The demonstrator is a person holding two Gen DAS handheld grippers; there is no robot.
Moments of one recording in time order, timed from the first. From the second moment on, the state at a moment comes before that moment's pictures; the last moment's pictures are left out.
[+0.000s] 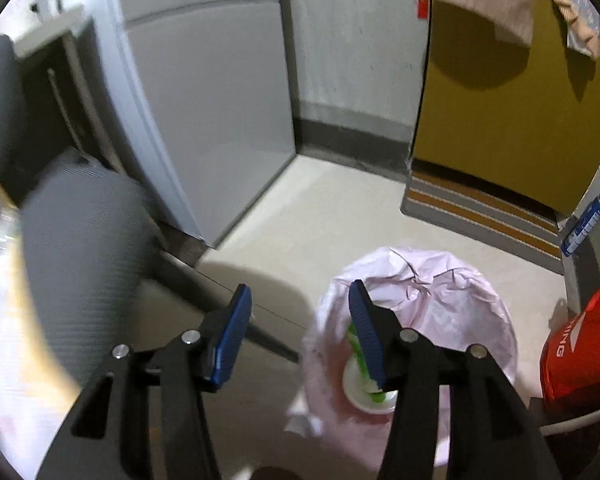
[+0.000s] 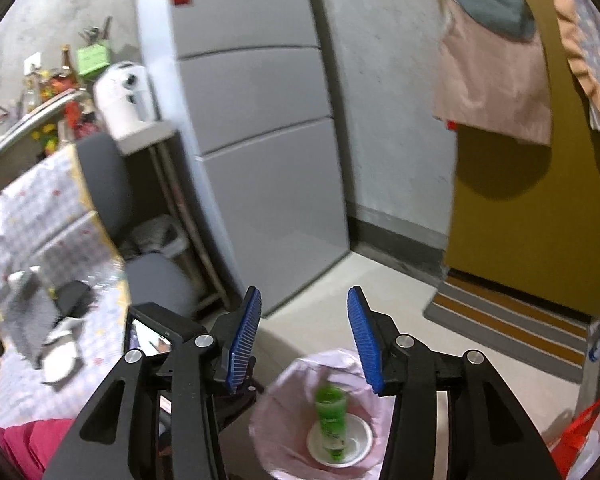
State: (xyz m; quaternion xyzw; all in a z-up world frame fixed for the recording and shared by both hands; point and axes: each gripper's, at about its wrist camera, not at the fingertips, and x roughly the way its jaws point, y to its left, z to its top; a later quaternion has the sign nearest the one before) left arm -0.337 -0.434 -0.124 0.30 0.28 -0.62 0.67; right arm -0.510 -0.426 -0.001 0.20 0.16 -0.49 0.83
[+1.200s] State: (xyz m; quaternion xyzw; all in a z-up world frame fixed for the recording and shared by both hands) left arm 0.059 -0.139 -0.059 0.07 0.37 -0.37 0.85; right arm -0.215 -0.350 -0.004 0.14 0.26 -0.15 0.94
